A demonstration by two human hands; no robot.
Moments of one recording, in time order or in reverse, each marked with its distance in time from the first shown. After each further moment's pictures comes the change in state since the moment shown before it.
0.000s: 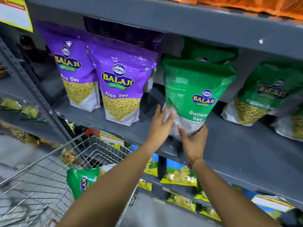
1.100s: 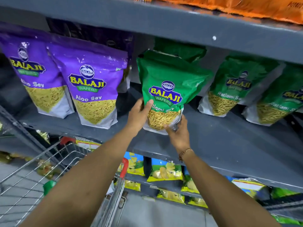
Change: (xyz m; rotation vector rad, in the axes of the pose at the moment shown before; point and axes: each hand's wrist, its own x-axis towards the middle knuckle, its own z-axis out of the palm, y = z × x) left_hand 0.046 0.009 -0.001 0.061 -0.009 0.068; right_hand 0.020 -0.004 -0.025 0.040 -0.210 0.160
